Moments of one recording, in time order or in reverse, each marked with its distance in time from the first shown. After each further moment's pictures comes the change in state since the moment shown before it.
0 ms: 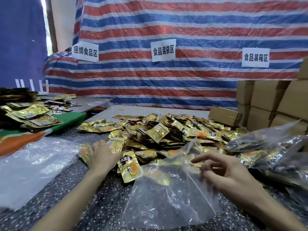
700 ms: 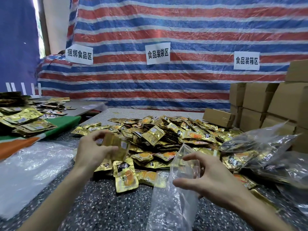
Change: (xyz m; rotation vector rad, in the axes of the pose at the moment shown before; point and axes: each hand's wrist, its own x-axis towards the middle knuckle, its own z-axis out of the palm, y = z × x) left_hand -0.024 0.004 -0.060 -0.867 -0.016 0.224; right_hand 0.002 -0.023 0.017 -0.077 -0.062 0.171
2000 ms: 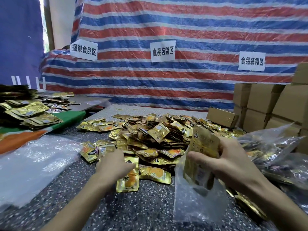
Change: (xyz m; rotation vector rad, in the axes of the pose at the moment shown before) left_hand -0.028 -0.003 0.029 0.899 -0.361 -0.231; right_hand 0.003 -0.024 -0.014 -0.027 0.192 -0.244
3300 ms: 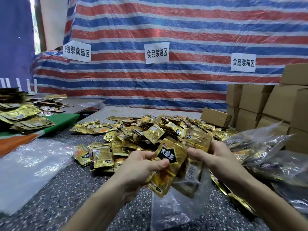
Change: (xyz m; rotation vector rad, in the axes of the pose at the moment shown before) left_hand -0.073 0.060 -0.016 -1.208 -0.480 0.174; right_hand 0.005 0.014 0.004 0.356 -0.038 0.233
